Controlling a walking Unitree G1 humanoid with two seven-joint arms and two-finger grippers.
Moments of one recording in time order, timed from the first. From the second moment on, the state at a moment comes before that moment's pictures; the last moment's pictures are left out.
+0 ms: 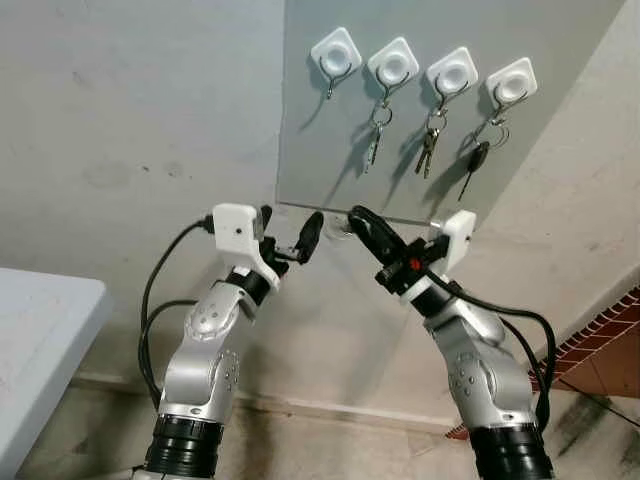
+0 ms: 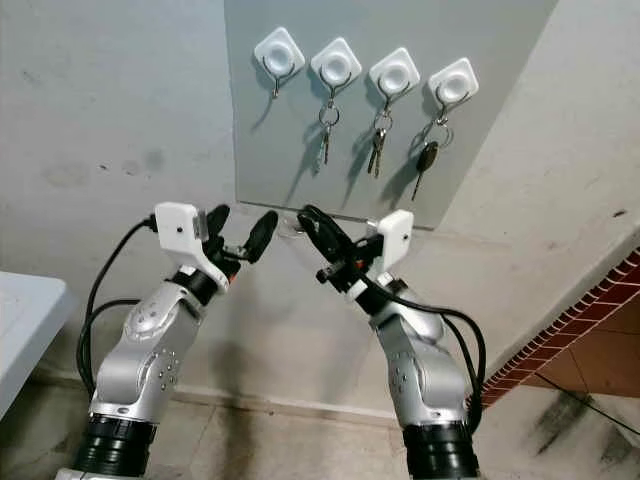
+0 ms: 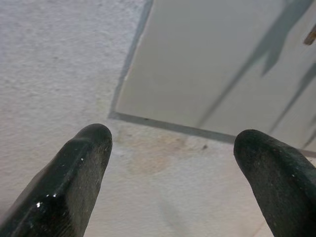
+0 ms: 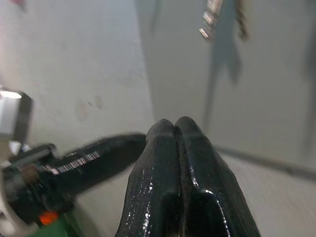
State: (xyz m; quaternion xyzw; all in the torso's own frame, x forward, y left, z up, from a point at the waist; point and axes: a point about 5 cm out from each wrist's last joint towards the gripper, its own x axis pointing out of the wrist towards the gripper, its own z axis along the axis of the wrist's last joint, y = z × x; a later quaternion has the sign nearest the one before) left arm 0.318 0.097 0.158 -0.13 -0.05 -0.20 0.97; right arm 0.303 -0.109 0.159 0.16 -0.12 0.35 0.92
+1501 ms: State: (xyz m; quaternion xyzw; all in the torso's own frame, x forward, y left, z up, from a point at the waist) left arm 0.305 0.128 0.043 -0.10 0.10 -0.13 0.98; right arm 0.253 -0.165 0.034 0.09 0.06 0.02 0.99
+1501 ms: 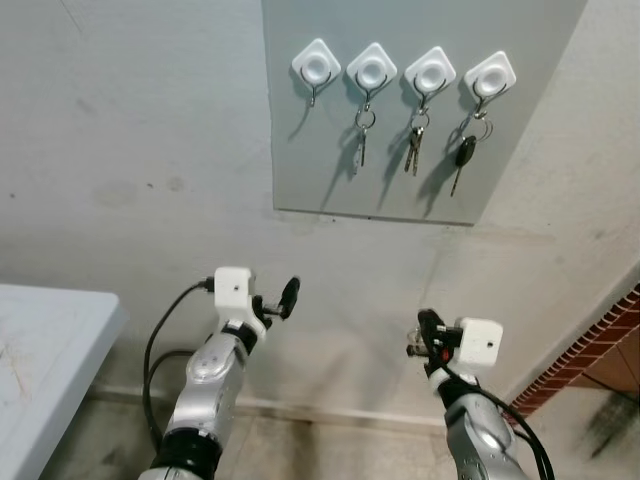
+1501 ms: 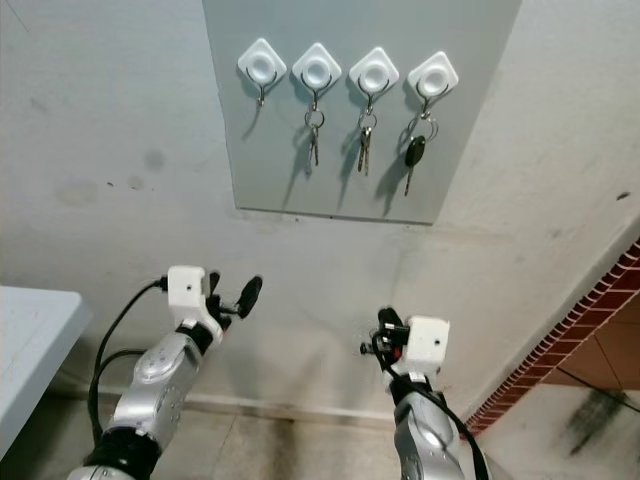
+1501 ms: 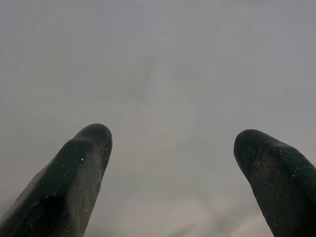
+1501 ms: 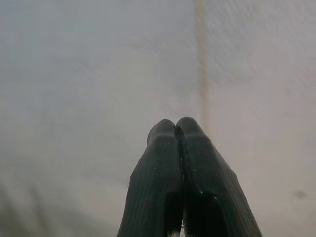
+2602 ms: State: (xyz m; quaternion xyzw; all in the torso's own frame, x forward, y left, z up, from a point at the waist) left arm 0.243 0.146 -0.046 0.02 0.31 -0.09 0.95; right arm 0.181 -0.210 -0.073 0.00 0.35 -0.07 0.93
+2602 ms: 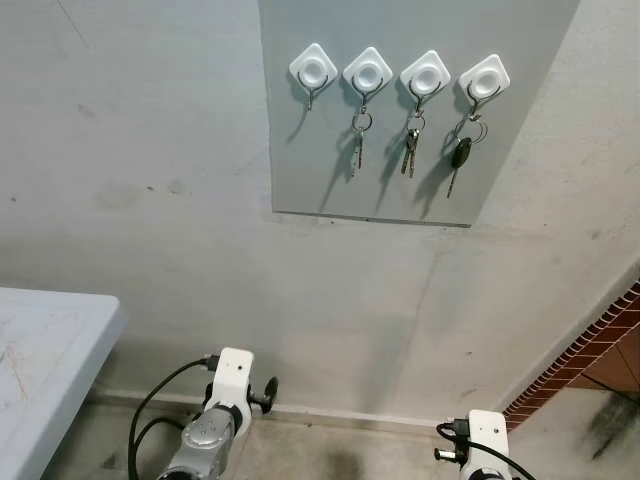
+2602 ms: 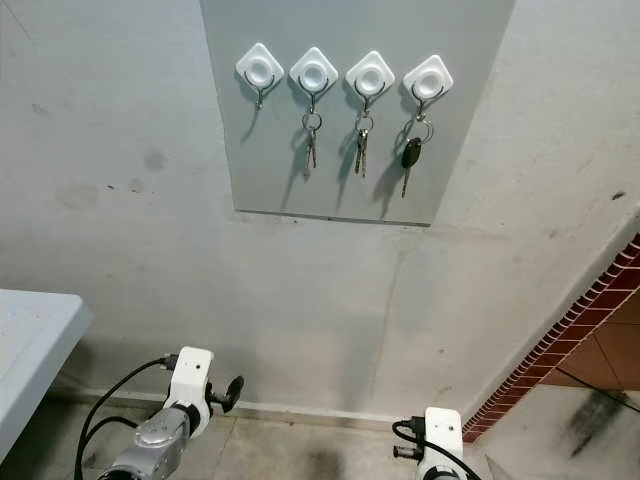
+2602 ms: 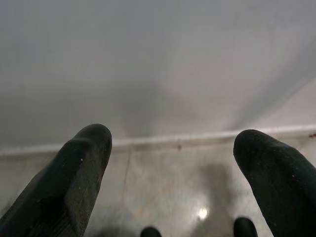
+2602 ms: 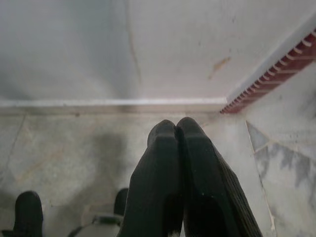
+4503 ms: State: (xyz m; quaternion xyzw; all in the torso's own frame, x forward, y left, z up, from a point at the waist) left arm 0.192 0.157 -0.080 0.00 0.43 -0.06 0.90; right arm 0.141 -0.187 -0.099 -0.01 0.47 -0.02 0.88
